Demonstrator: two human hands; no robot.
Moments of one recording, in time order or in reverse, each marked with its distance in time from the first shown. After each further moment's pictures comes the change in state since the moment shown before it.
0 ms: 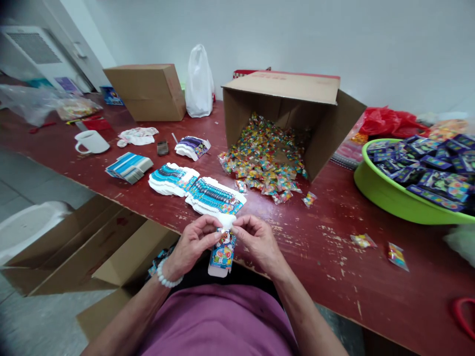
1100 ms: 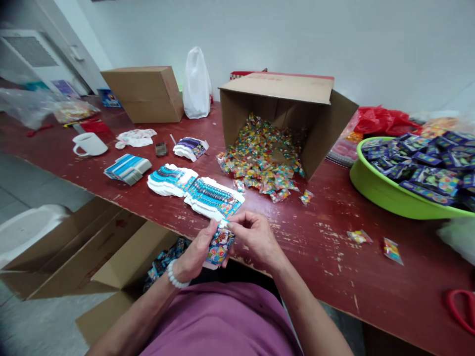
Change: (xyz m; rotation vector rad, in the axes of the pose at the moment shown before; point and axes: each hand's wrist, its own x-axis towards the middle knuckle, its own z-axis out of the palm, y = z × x) left_hand 0.003 -0.012 0.019 -0.054 -0.049 -0.183; right_hand 0.001 -0.016 0.008 0.010 -0.066 0.059
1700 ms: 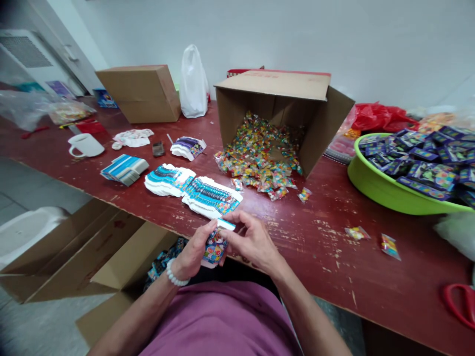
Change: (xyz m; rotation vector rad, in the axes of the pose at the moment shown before) left_hand 0.002 -0.003 -0.002 -0.012 0.022 0.024; right_hand -0.007 0.009 -0.005 -0.197 -0.058 -0.125
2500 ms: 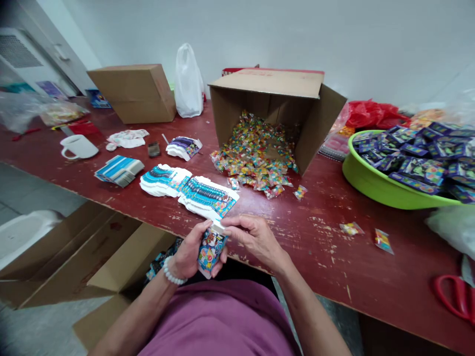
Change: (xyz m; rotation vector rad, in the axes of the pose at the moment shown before) left_hand 0.008 -0.009 -0.004 -0.342 -0.292 -0.183; right_hand -0.002 -0.007 -0.021 -0.143 -0.050 -0.172
